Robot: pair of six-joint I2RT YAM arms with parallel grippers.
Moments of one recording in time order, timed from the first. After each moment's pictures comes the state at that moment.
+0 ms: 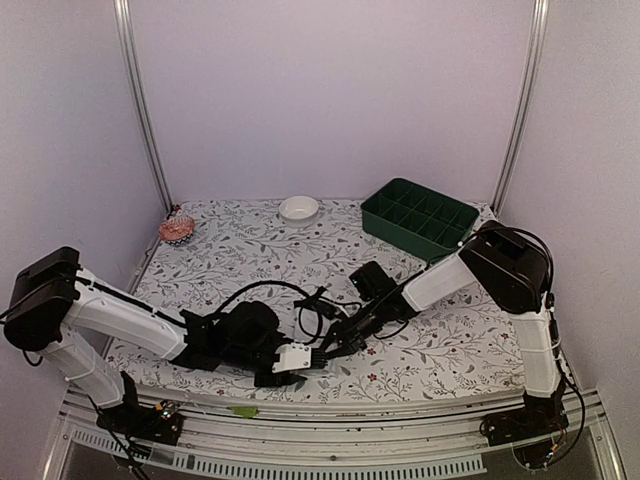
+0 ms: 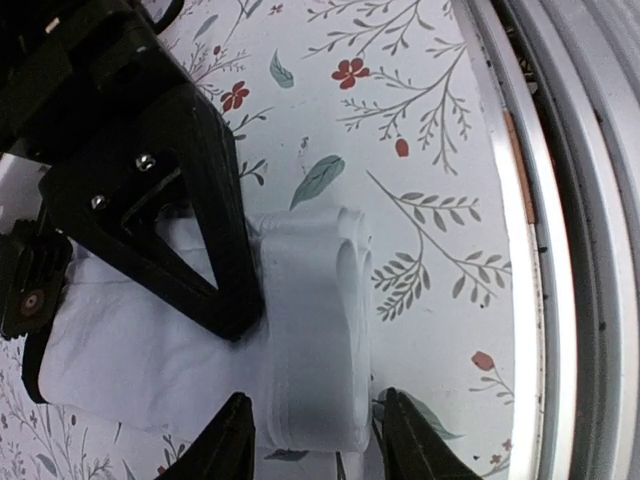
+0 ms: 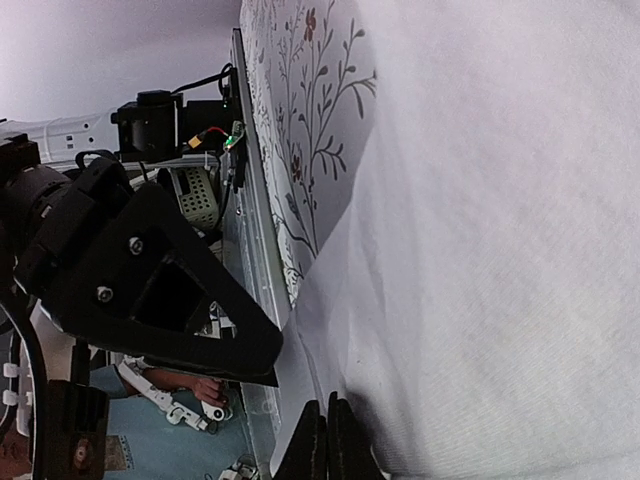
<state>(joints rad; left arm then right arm) -1.12 1.52 0.59 0.13 0.07 0.52 0.83 2.22 1.17 0.11 -1.12 0.57</state>
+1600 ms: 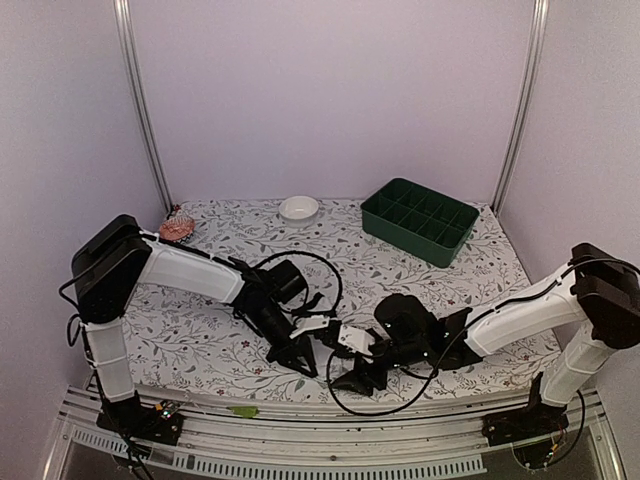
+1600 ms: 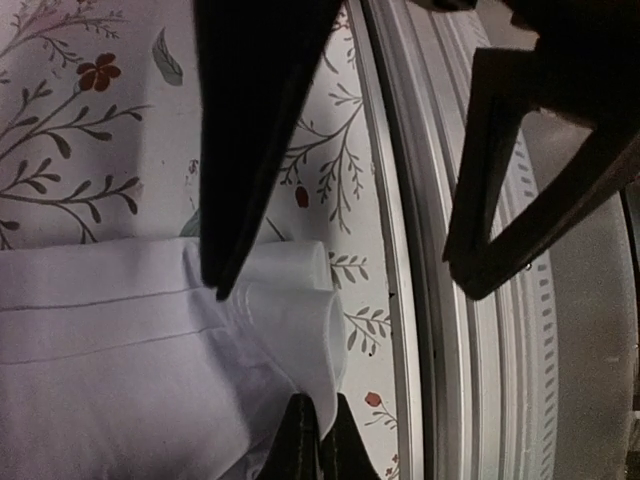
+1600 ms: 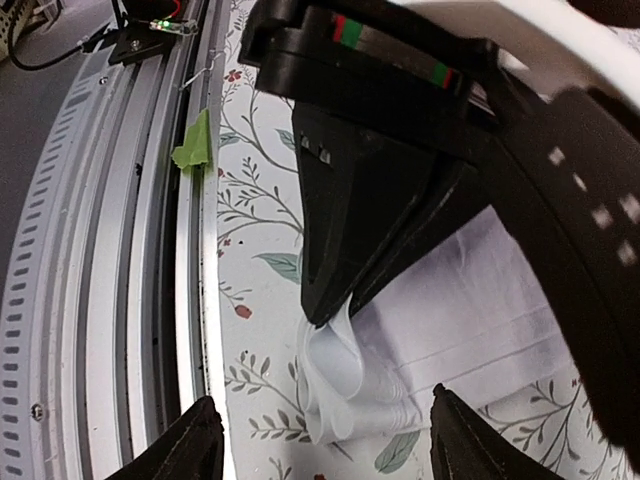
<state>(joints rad) -0.88 1.93 1.10 -0.49 0.77 0.52 1.13 1.61 0.68 0.25 -0.27 -0.12</state>
